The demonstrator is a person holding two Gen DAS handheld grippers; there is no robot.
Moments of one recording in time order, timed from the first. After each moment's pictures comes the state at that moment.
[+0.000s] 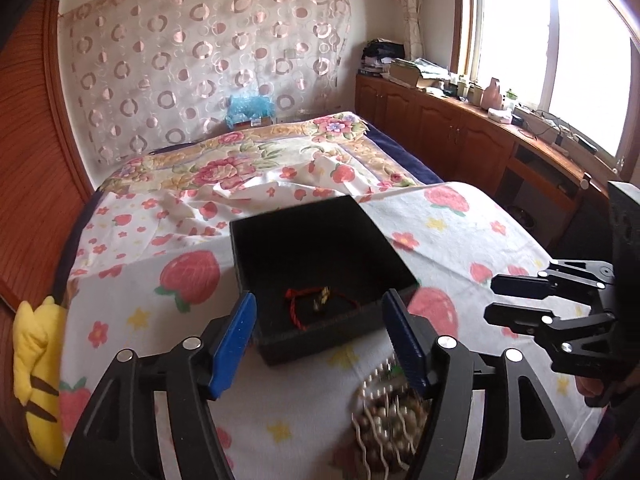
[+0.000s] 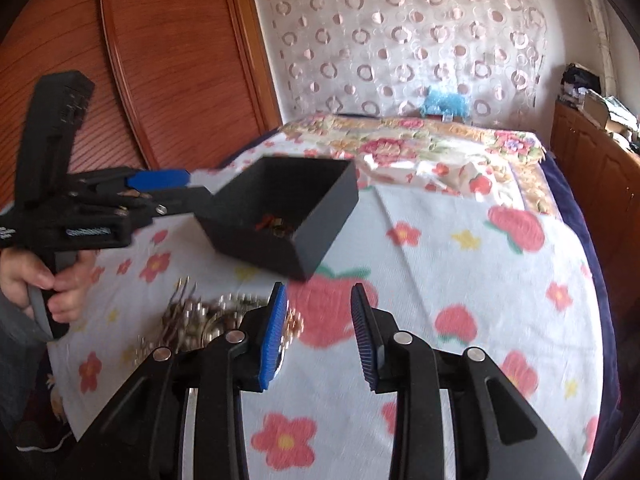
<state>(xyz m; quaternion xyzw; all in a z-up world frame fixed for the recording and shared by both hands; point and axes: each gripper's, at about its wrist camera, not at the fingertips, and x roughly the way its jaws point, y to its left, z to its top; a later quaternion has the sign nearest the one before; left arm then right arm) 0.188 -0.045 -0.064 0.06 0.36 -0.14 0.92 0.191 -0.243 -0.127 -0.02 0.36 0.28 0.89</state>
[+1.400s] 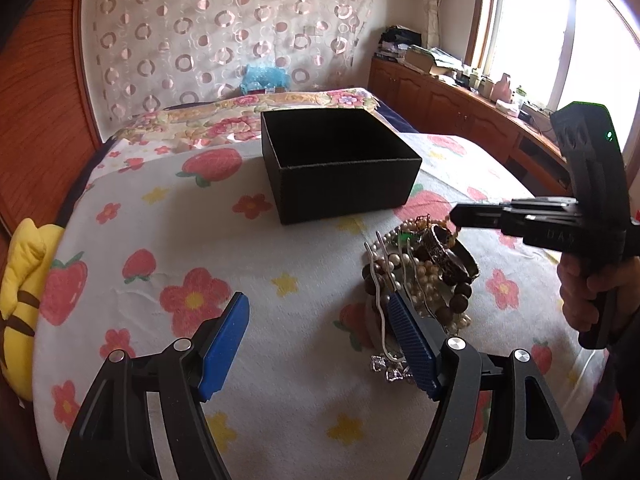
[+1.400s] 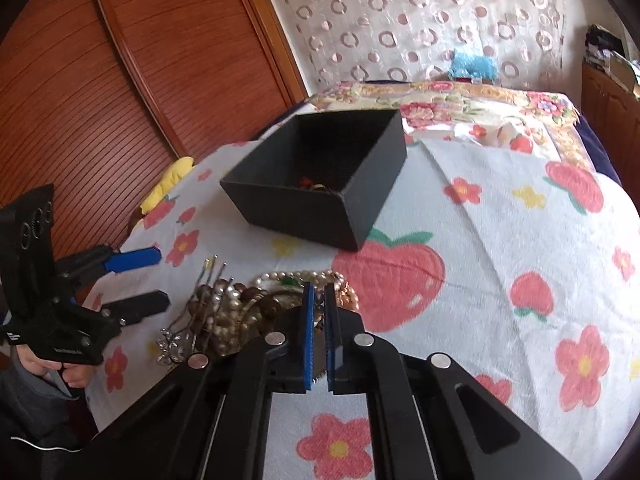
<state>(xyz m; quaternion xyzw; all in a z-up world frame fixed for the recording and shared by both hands) 0.110 -0.014 -0.114 0.02 0.40 -0.13 0.91 0.198 -0.220 -0.146 0.02 0.41 0.33 0.85</state>
